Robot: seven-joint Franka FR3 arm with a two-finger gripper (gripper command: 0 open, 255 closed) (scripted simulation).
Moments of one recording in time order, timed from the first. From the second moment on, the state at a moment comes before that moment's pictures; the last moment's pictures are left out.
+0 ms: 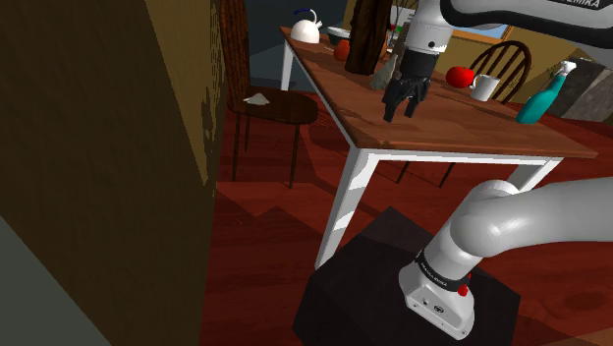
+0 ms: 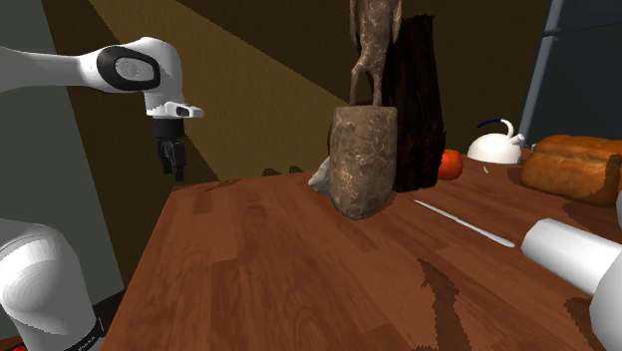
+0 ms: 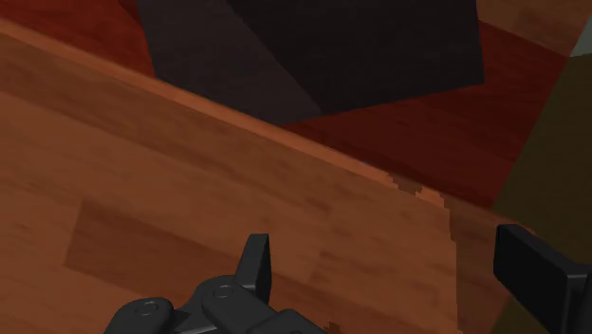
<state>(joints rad) -0.02 -0.78 -0.01 -2.32 0.00 1.47 0.13</state>
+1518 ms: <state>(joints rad) -0.15 -0.29 -0.28 -1.91 -0.06 1.77 -0.02</state>
